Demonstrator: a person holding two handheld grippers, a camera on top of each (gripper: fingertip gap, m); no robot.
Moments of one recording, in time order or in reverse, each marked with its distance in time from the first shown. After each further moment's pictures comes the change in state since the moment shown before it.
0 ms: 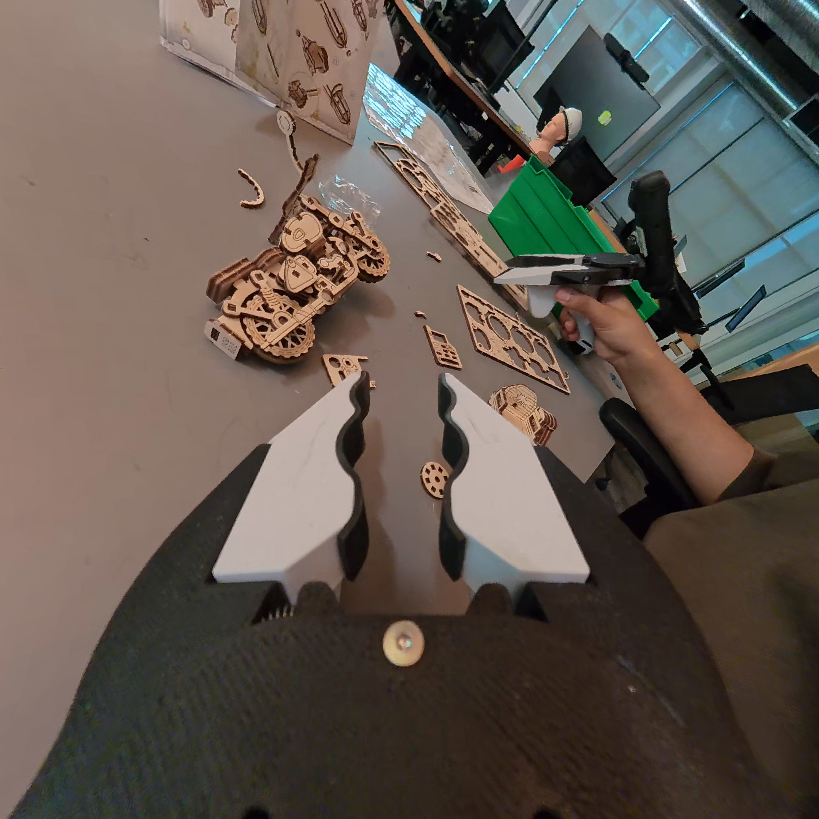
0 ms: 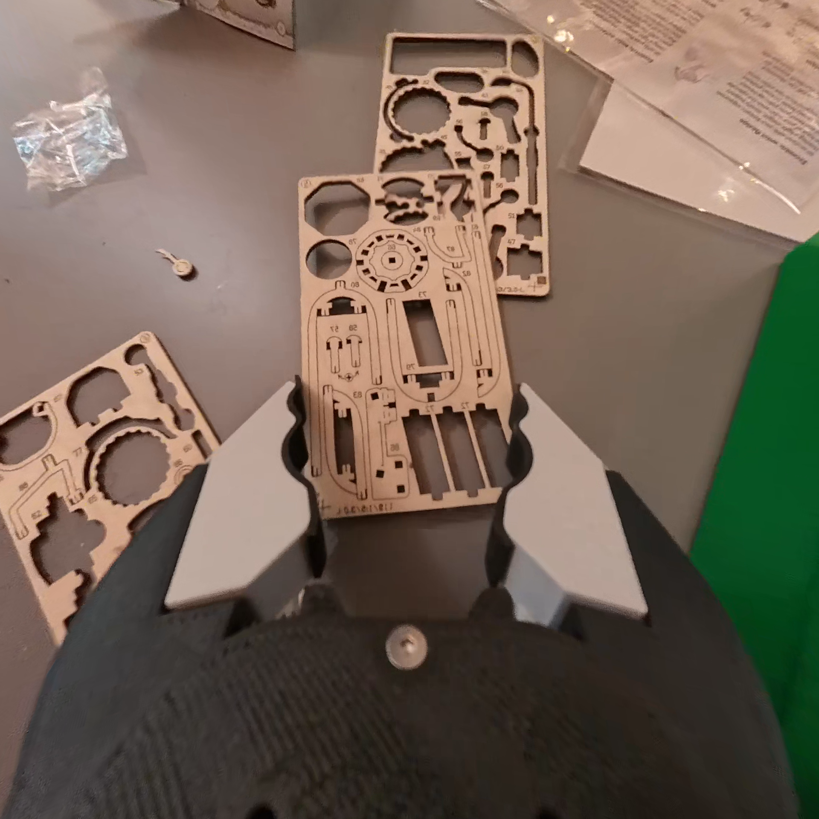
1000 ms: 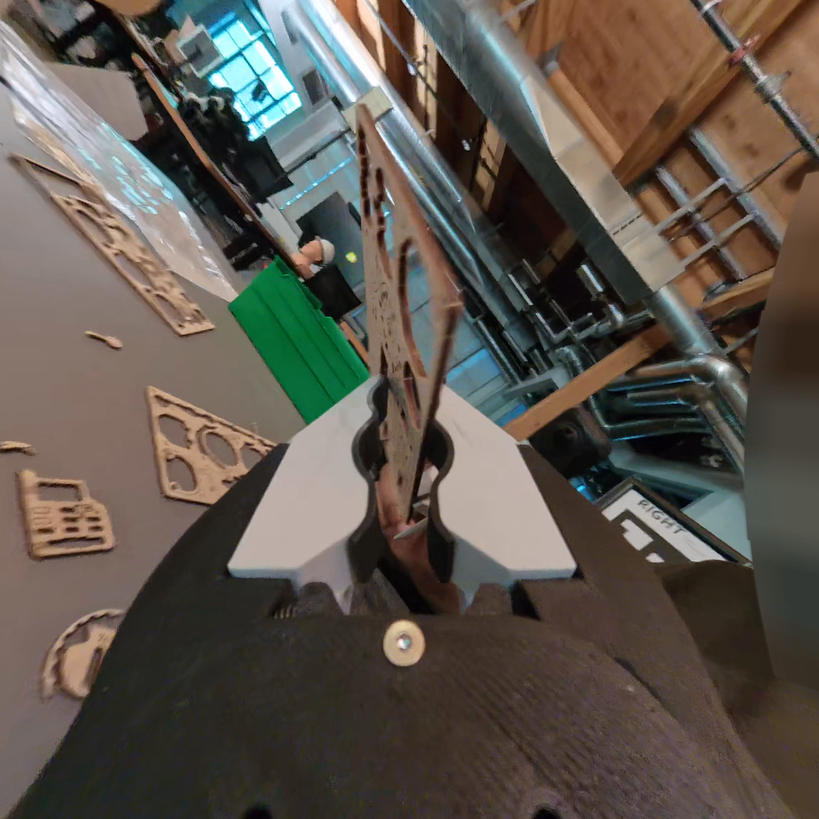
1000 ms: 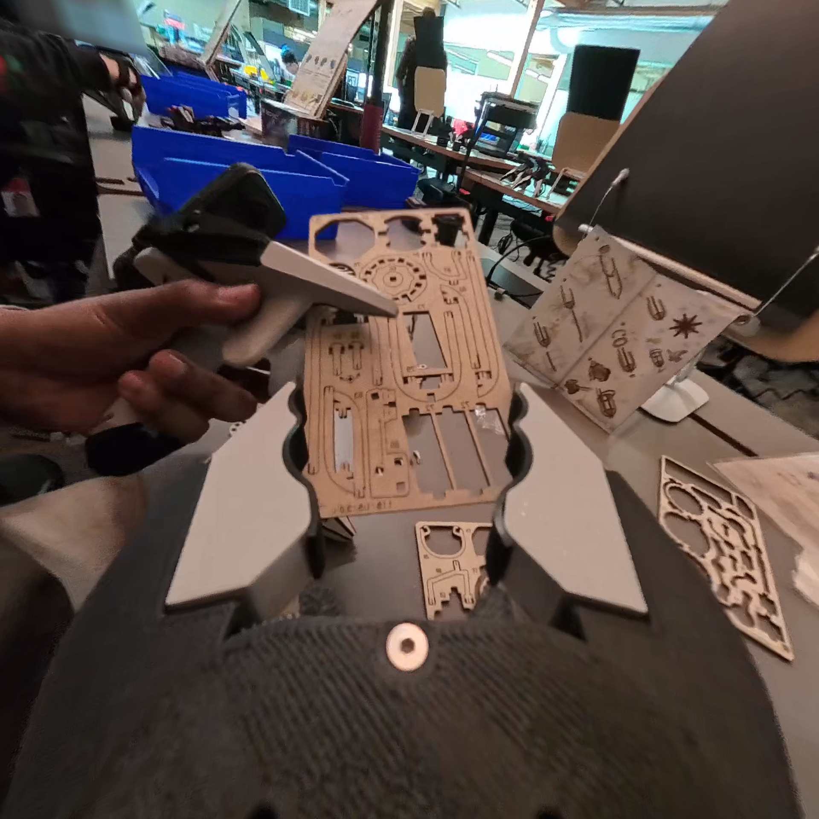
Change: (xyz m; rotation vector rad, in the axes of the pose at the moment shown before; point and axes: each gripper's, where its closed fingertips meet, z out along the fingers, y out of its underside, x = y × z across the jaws) left arm 0.144 -0.050 0.072 0.235 0.545 -0.346; right arm -0.227 -0.058 -0.120 0.654 -0.355 -0.449
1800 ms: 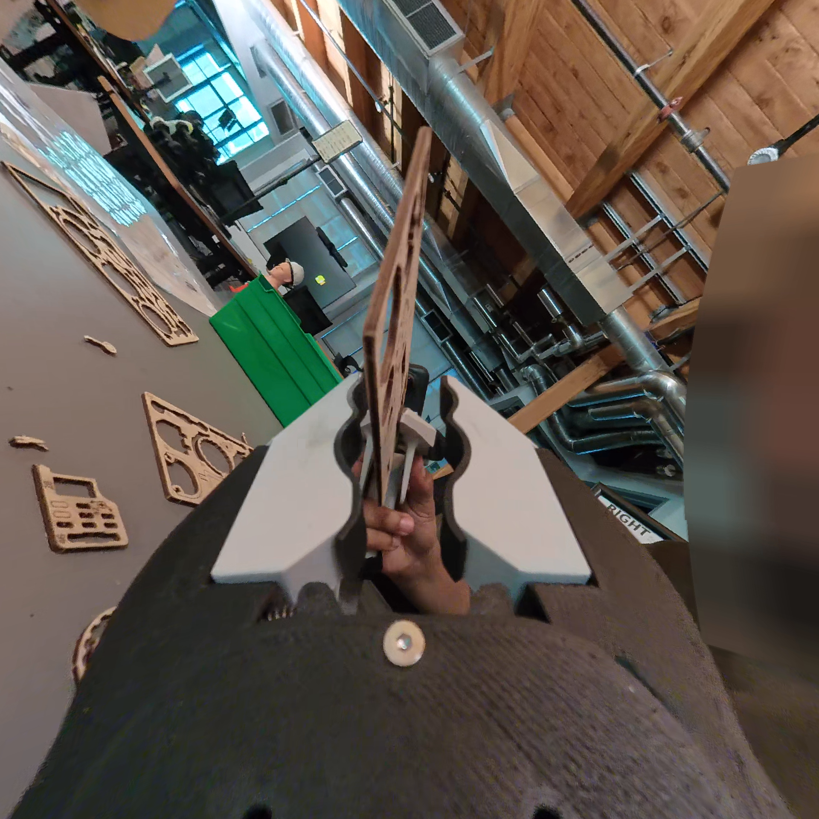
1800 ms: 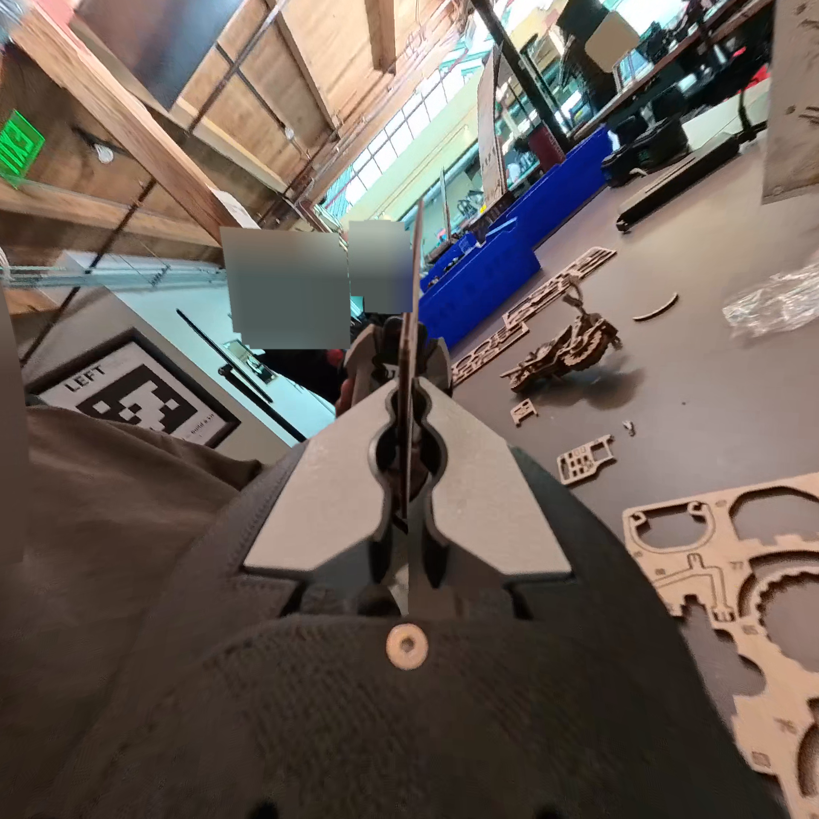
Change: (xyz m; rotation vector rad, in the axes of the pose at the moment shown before) left arm -0.007 -0.003 -0.014 0.060 0.086 -0.031; right arm 0.005 0.004 -0.012 0.175 -0.549 0.958
